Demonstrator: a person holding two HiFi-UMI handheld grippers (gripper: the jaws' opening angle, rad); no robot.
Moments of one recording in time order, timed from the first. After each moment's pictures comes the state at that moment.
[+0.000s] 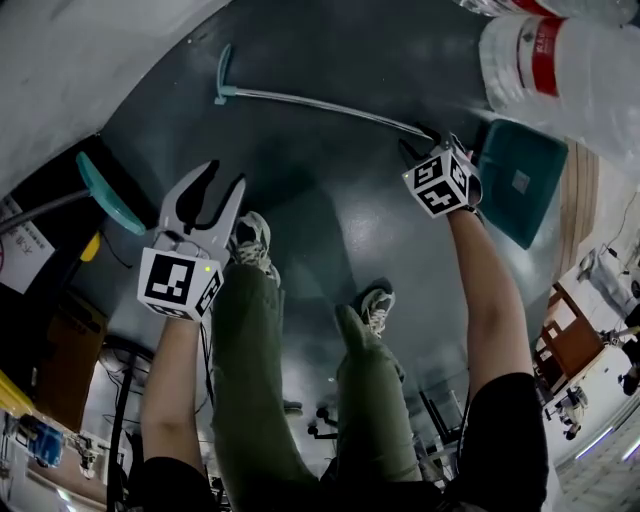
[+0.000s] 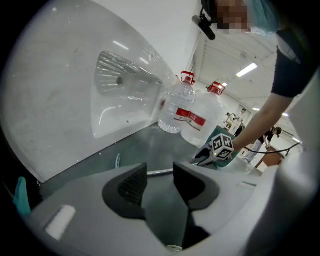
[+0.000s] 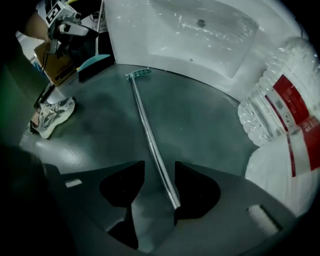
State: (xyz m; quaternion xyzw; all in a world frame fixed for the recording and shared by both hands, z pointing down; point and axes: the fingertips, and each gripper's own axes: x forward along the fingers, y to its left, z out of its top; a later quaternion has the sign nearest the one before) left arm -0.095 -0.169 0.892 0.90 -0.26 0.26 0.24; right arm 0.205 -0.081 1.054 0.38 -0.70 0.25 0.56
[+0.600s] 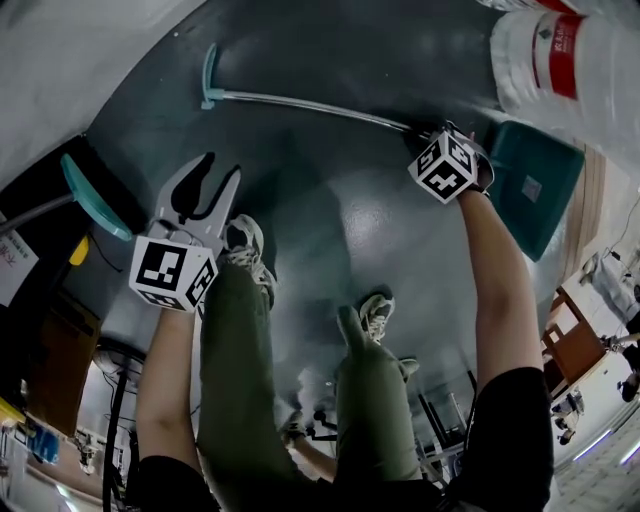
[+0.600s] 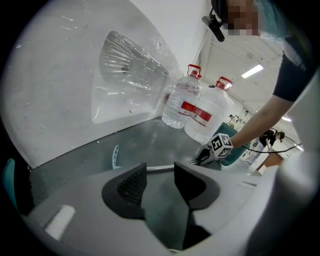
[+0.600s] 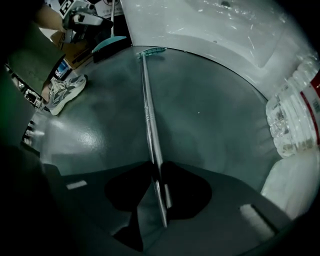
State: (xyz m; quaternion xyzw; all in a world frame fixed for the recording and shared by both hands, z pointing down) left arm -0.090 -0.170 0.941 0.88 -0.27 0.27 0.27; right arm 0.216 -0.072 1.106 0.26 -0.71 0.25 0.60
